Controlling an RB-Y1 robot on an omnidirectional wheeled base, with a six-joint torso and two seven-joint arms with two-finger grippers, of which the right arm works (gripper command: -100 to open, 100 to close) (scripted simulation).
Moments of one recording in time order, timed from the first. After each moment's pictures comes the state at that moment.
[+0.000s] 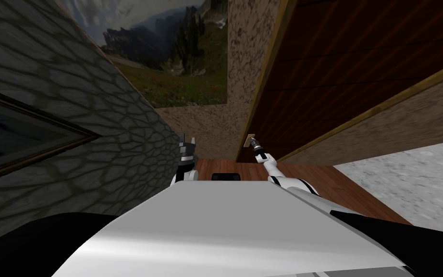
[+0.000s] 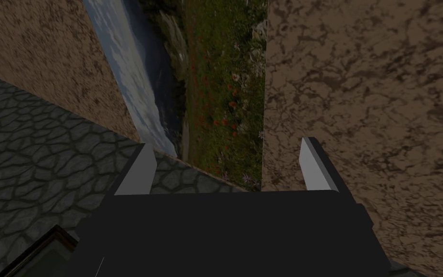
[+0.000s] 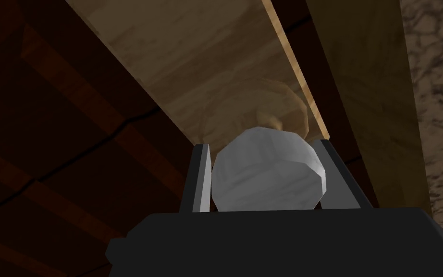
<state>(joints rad) -0.29 -0.33 -0.17 -0.76 0.29 -0.59 0.55</state>
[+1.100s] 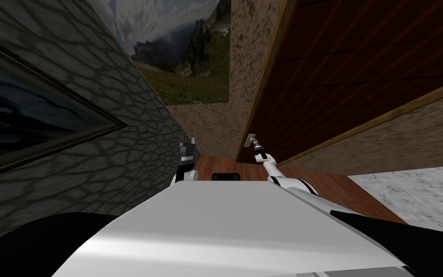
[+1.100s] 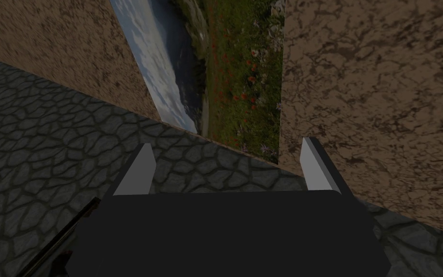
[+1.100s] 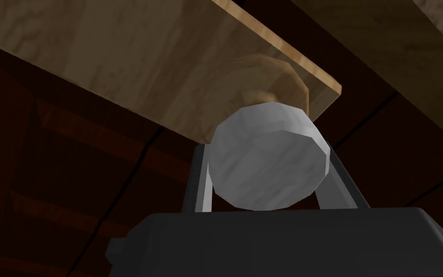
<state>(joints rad) -0.29 -0.32 -0.15 -0.77 0.11 -0.57 0.28</state>
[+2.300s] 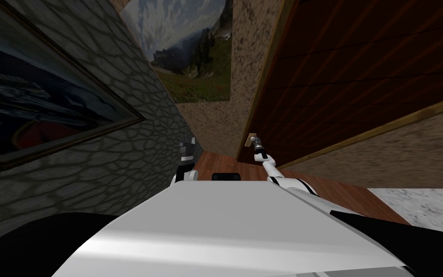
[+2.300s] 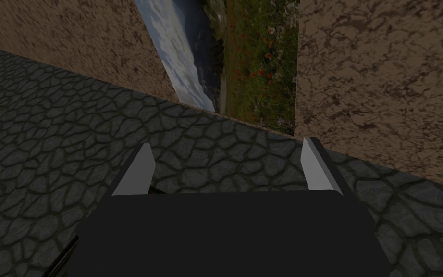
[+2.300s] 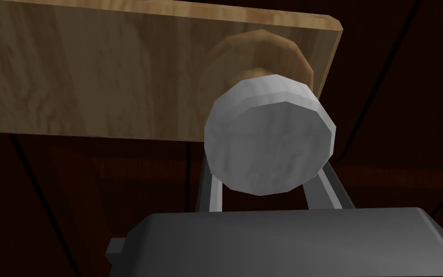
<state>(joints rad) -0.29 -0.32 -0.14 -0.78 -0.11 -0.54 -0.02</state>
